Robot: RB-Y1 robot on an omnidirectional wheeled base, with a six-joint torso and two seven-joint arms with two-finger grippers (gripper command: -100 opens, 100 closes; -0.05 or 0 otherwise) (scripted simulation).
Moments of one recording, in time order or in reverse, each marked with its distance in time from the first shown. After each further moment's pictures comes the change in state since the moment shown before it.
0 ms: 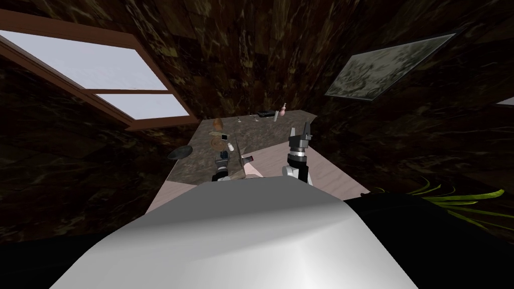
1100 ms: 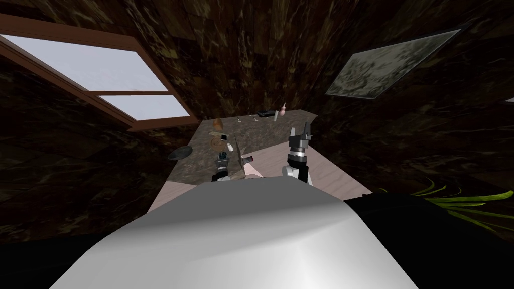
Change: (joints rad) left arm -0.008 0.005 0.002 0.010 0.002 -0.002 0.008; right arm 0.000 0.000 0.000 0.000 0.000 0.000 0.000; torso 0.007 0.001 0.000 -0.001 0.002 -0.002
